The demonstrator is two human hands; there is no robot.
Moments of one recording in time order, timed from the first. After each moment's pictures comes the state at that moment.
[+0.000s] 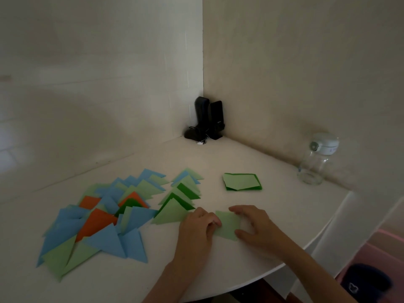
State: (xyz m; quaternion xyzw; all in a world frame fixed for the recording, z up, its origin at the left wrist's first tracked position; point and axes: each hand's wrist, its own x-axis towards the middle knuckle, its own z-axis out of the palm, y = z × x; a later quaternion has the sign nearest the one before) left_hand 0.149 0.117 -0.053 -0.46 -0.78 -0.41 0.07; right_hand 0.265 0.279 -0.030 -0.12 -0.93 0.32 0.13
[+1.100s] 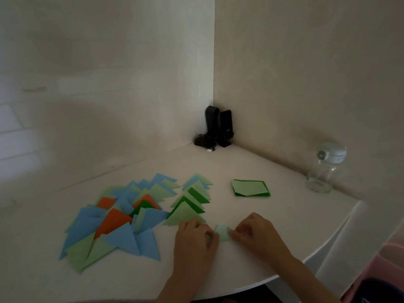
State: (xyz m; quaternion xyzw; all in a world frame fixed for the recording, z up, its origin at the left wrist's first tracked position) left_hand 0.161 0.086 -0.044 -0.37 -0.85 -0.35 0.14; right_hand 0.256 0.243 -0.017 -0.22 -0.93 0.25 0.15
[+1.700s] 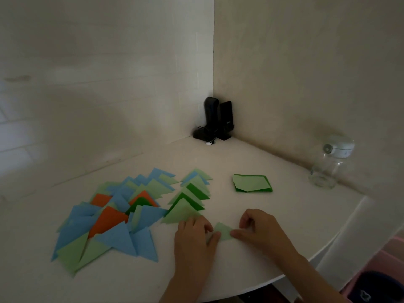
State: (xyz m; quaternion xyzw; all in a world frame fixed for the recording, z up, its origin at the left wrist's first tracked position) left_hand 0.163 0.093 -0.044 -0.35 -0.85 -0.39 0.10; right_hand 0.250 0.255 -0.022 -0.23 -0.91 0.31 0.14
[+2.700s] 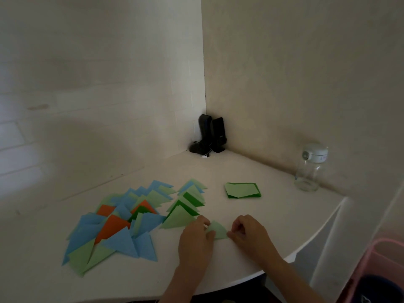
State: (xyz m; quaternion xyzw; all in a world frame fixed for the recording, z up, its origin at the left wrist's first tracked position) left_hand 0.177 0.102 -0.020 -0.31 -0.87 -0.37 0.01; right_hand 0.259 0.243 -0.033 -0.23 -0.91 0.29 0.20
